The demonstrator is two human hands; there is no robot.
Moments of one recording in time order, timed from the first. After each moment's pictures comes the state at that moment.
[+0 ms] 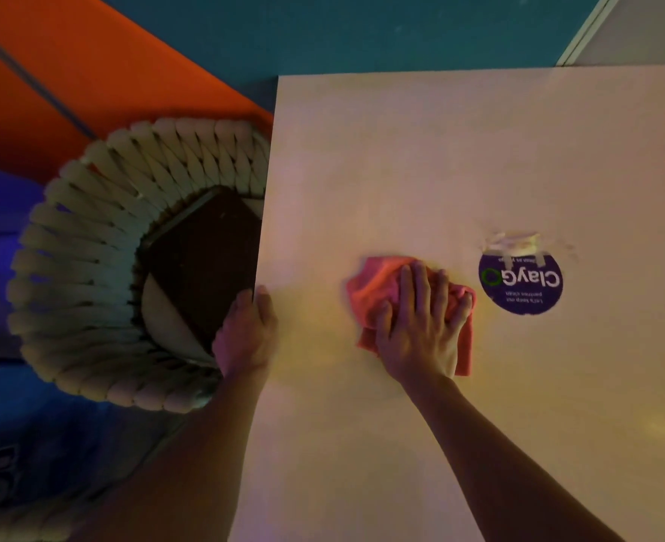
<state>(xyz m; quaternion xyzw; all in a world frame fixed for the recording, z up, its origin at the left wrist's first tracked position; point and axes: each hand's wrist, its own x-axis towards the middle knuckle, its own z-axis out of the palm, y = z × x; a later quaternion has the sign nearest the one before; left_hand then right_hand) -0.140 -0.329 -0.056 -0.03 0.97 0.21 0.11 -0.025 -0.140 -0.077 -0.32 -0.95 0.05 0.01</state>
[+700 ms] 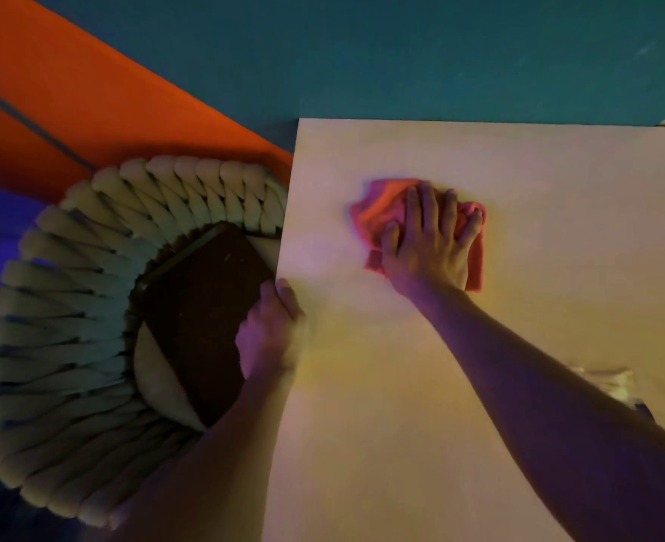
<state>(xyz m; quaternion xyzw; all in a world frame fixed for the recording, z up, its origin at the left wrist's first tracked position) -0.295 -0.232 -0.059 -0.05 0.96 0.21 0.16 -0.293 -0.021 -0.086 -0.27 -0.96 0.07 0.03</state>
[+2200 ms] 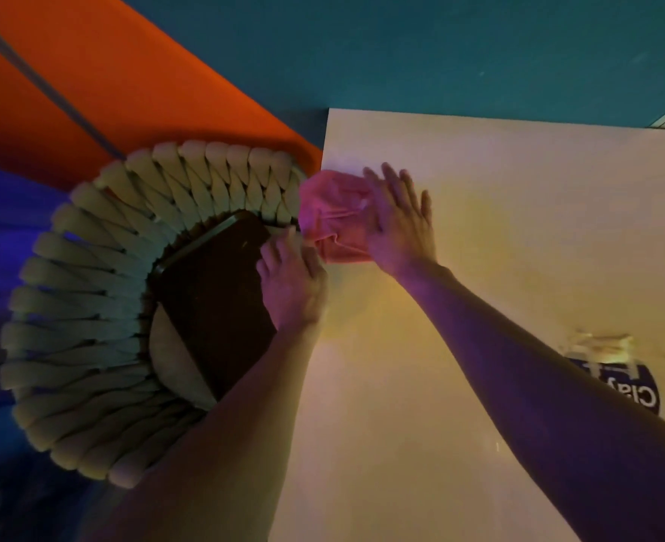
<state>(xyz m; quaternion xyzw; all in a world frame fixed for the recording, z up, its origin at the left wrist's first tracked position) -0.307 -0.251 -0.075 0.00 0.95 0.32 -0.02 -0.306 -0.090 -0.058 -0.16 -0.96 0.22 0.06</state>
